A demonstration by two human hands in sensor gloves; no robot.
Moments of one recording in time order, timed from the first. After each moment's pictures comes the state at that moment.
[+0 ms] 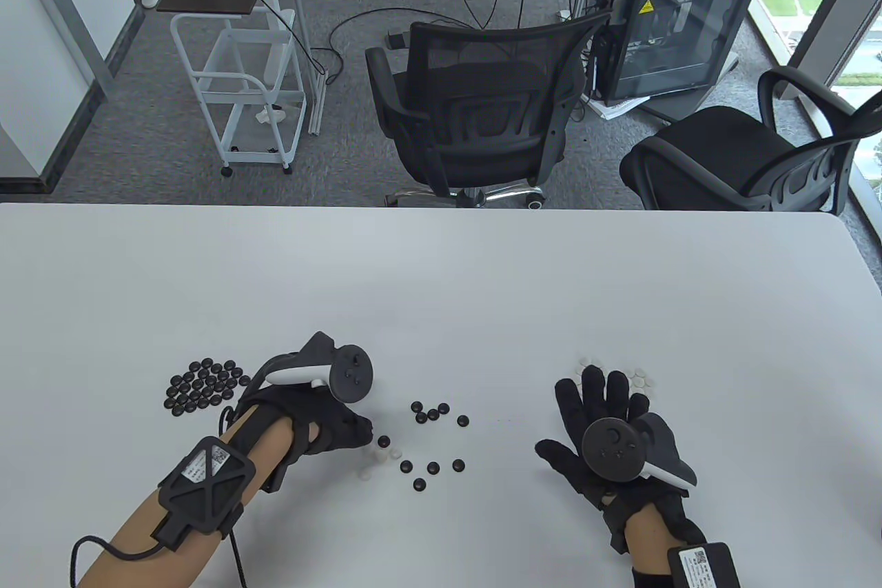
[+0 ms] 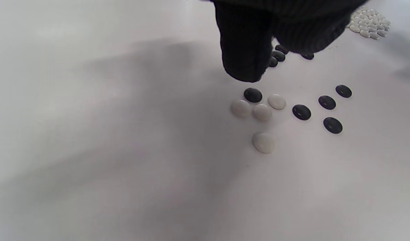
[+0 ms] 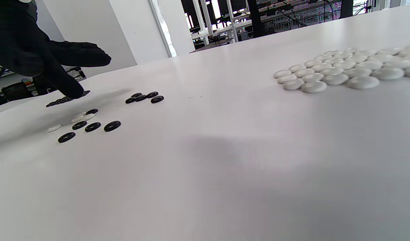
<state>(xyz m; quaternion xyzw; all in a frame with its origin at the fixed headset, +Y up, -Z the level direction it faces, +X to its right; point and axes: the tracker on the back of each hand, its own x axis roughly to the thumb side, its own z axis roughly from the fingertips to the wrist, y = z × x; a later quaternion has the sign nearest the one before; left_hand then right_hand) -0.172 -0.734 -0.346 -0.38 -0.28 -0.04 0.88 0.191 -0.745 -0.271 0.24 0.09 0.95 0.16</state>
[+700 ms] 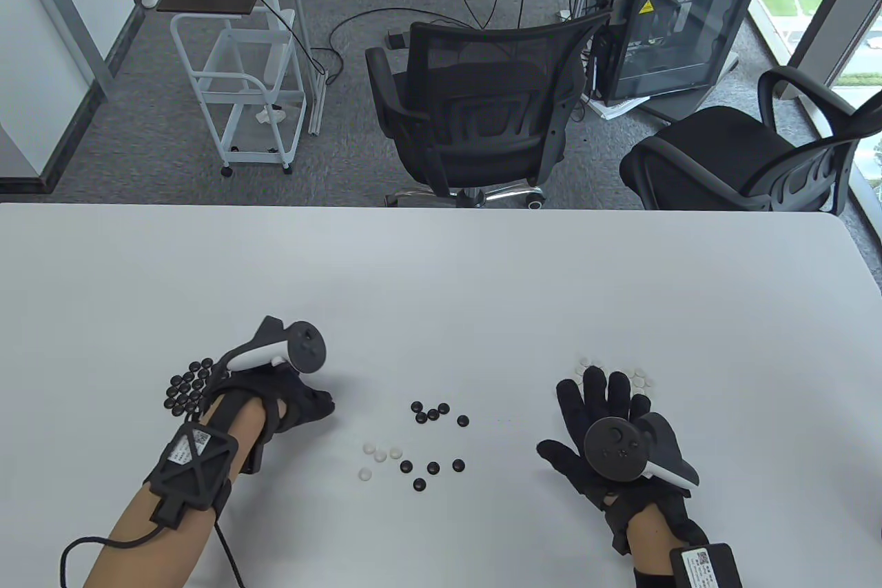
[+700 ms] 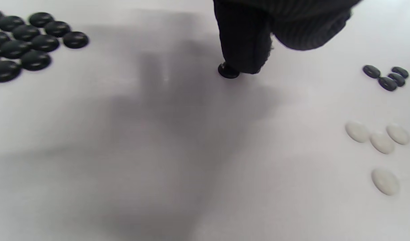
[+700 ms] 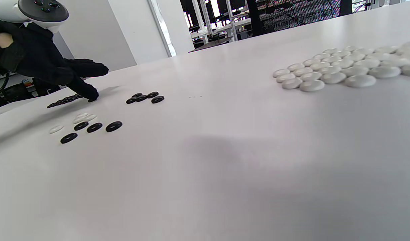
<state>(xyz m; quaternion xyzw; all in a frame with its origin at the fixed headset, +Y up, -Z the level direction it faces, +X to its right) -0.272 -0.756 -0.389 -0.40 -0.10 0.03 0.91 0.193 -0.745 -0.271 0.23 0.09 0.95 0.16</state>
